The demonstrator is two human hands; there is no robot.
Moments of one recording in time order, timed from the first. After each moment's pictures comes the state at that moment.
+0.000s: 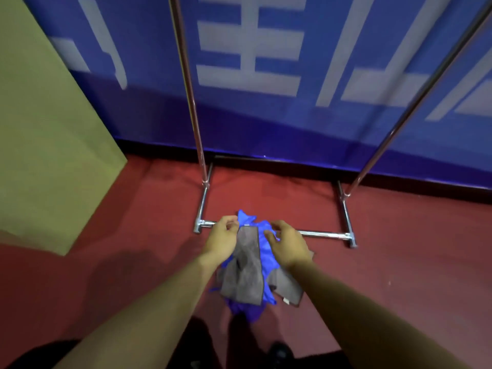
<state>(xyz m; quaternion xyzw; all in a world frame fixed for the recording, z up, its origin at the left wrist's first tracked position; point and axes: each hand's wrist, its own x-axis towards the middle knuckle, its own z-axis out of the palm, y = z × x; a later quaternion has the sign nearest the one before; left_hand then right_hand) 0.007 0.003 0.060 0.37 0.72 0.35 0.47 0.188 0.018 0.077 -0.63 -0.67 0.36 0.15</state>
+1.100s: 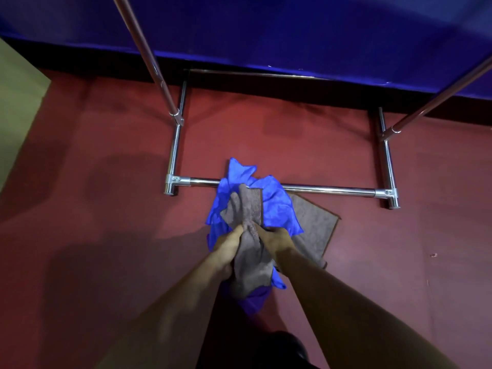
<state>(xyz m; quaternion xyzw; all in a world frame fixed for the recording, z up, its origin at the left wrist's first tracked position) 0.039 0.030 -0.168 0.02 0.72 0.24 0.65 0.164 0.059 -0.179 -0.72 -0.30 0.61 0.11</state>
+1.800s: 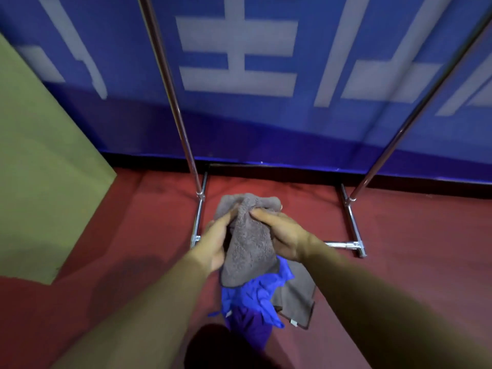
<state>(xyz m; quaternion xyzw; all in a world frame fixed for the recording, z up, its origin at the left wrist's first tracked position) 0.007 0.054 0.108 0.17 0.55 0.46 0.68 0.161 0.093 0.105 -0.42 -0.29 0.81 0.28</state>
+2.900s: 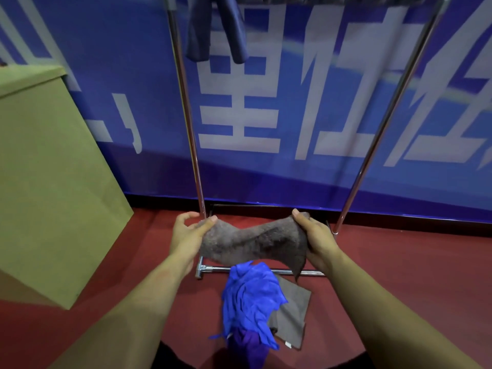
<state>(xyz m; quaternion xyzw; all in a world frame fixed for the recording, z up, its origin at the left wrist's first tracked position) -0.040 -0.009 0.221 0.25 0.64 0.57 0.44 0.230 0.040 0.219 -0.47 -0.29 0.67 0.49</state>
